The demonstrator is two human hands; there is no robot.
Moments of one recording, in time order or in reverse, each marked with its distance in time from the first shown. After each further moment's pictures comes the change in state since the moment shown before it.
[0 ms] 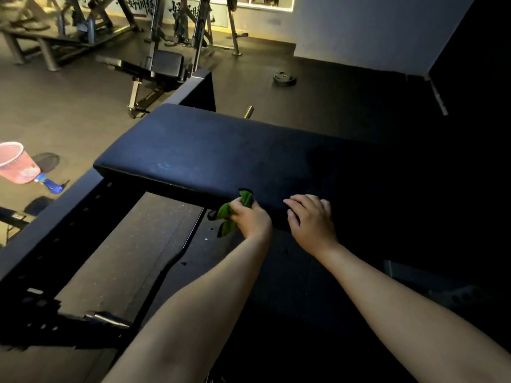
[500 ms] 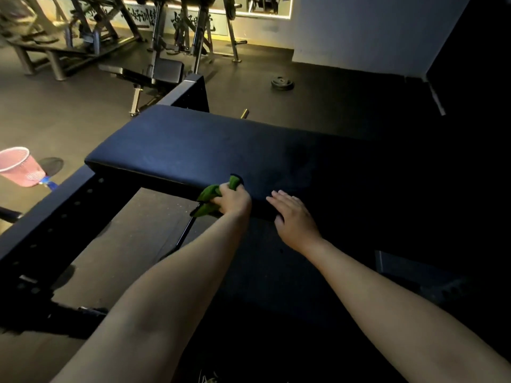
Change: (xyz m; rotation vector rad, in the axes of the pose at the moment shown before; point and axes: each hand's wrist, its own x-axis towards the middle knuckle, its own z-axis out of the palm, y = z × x) left_hand -0.021 0.020 0.006 0.184 -0.040 -0.020; right_hand -0.028 0.020 -0.024 0.254 -0.240 -0.023
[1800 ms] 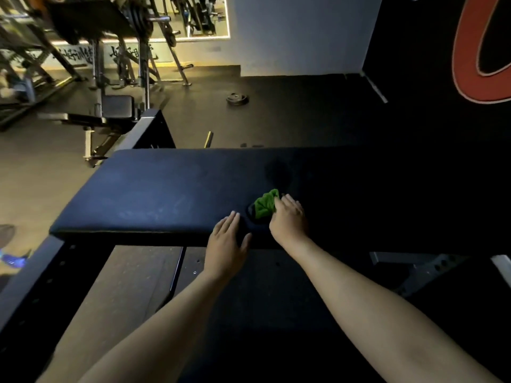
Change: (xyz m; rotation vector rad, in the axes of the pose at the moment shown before) left_hand 0.050 -0.039 -0.036 0.717 -0.261 0.974; right_hand 0.064 -0.015 -0.004 -0.122 0.127 0.527
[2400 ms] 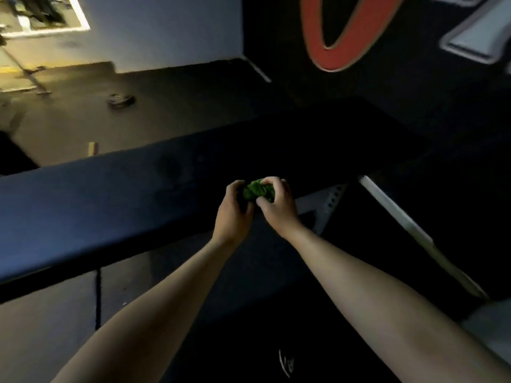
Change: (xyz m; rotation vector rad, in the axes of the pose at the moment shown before) left_hand -0.020 0.201 0.048 -0.617 -0.329 0.241; right_hand -0.128 0.126 -0.103 0.552 0.380 0.296
